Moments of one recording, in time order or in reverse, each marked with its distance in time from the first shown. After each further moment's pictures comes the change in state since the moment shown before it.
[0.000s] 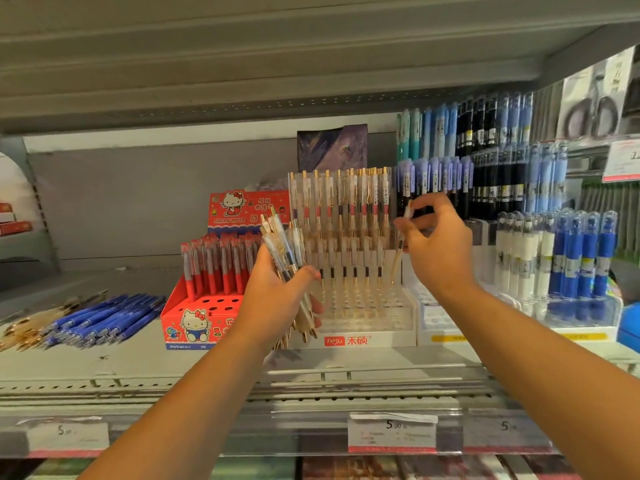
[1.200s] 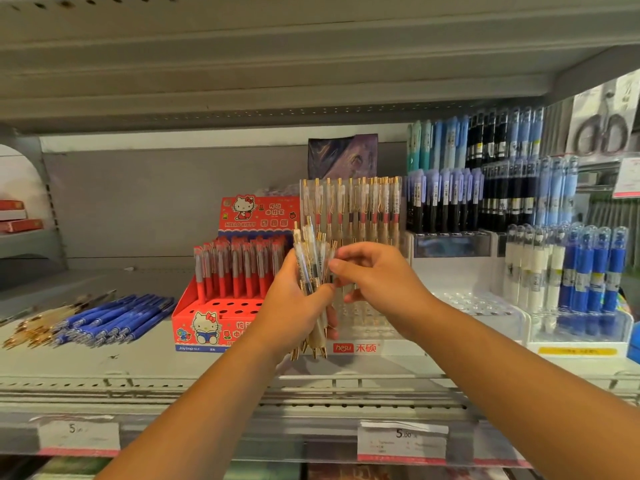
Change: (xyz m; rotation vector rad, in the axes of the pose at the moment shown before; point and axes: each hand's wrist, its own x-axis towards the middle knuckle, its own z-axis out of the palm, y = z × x) left_hand -0.004 -0.001 0.001 0.054 -0.160 0.115; right_hand -0.048 -0.056 0.036 0.375 -0.581 0.286
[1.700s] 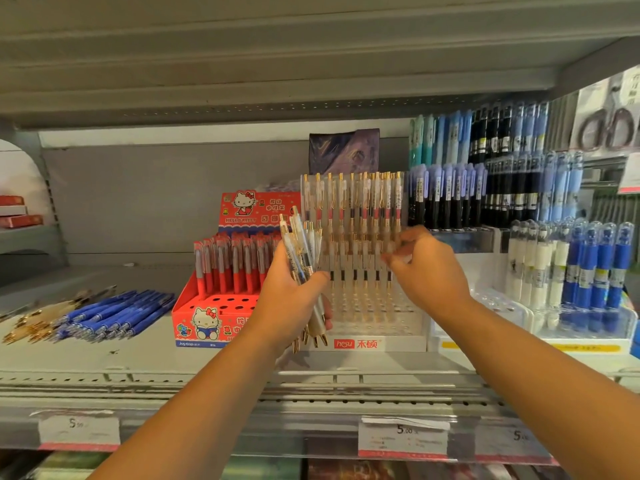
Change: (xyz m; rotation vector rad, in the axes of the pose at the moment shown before) left_hand 0.001 0.000 -0.003 -0.067 0.081 -0.078; right_hand 0.022 0.031 -0.053 -0.778 0.394 -0.114
